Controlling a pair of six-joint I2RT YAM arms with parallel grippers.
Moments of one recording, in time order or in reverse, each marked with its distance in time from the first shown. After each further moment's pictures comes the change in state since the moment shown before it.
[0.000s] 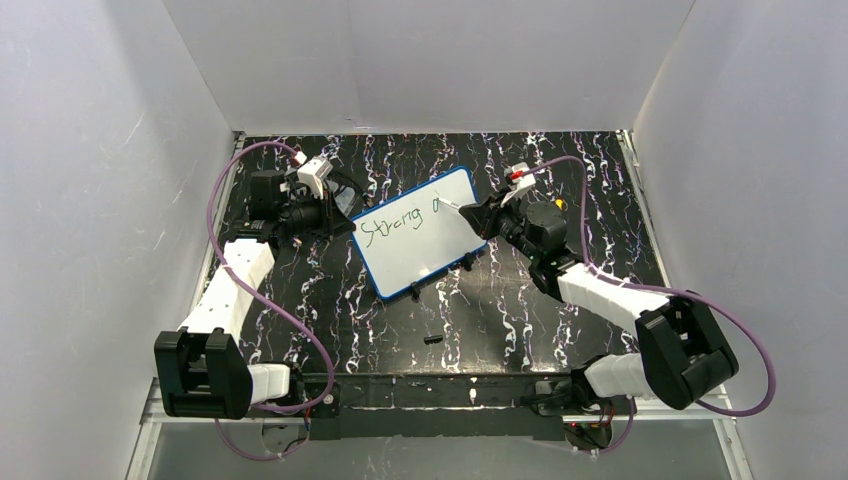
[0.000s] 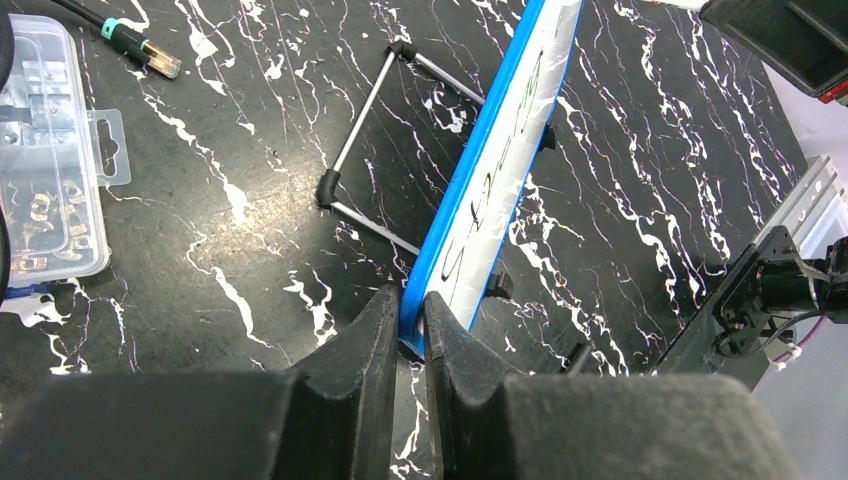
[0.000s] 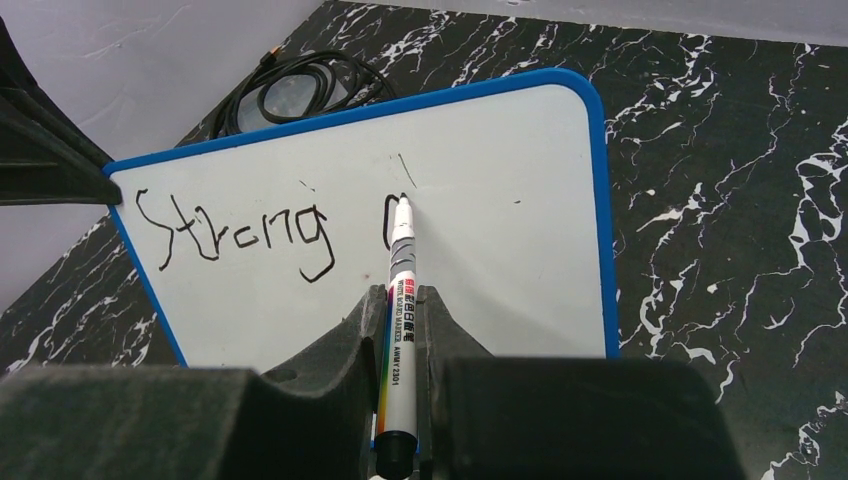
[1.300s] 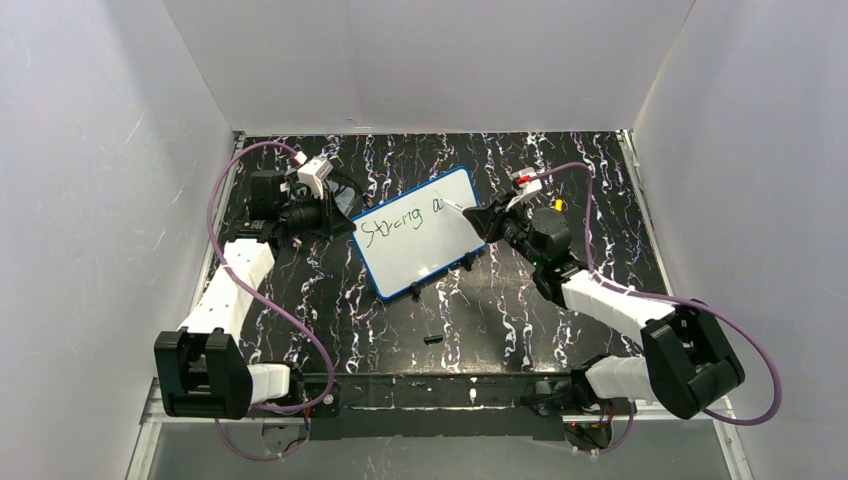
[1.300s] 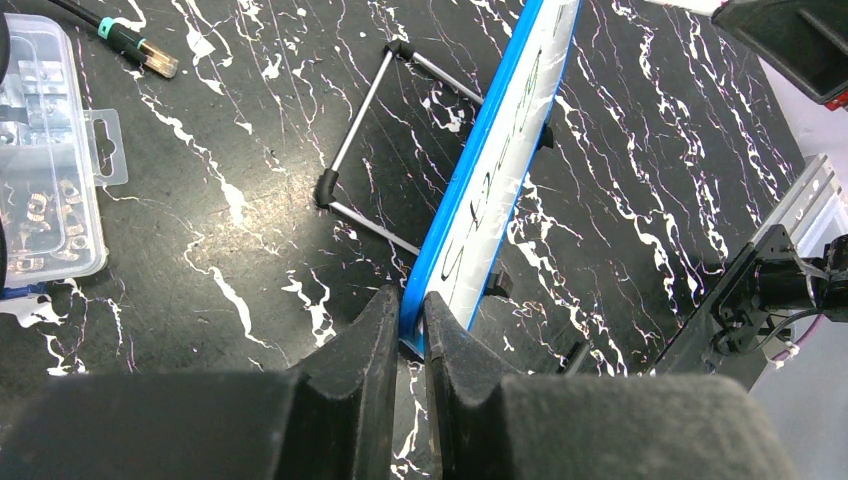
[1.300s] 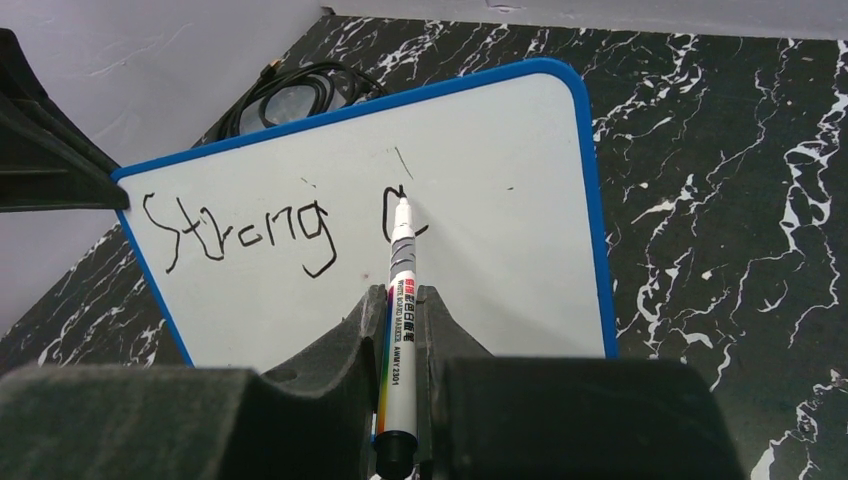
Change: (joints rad) left arm 0.000 0.000 0.000 -0.001 0.002 0.000; right arm 0.001 -0.055 -0.053 0.023 0.032 0.026
